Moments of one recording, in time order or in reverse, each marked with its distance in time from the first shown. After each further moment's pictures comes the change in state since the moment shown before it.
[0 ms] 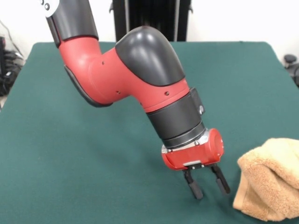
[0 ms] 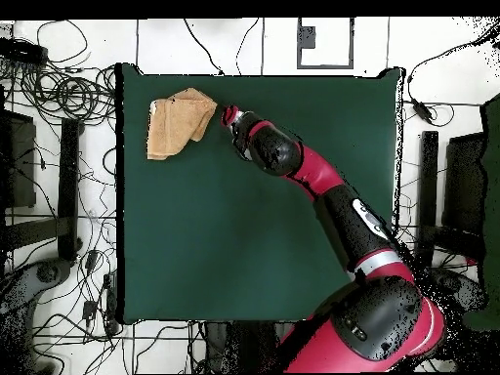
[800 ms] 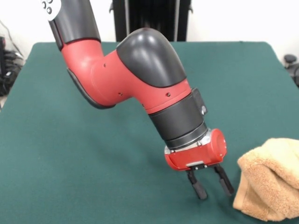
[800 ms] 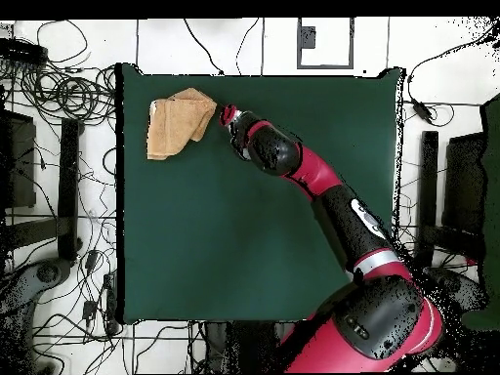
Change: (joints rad) arm -0.009 0.015 0.021 0.001 0.003 0.000 0.000
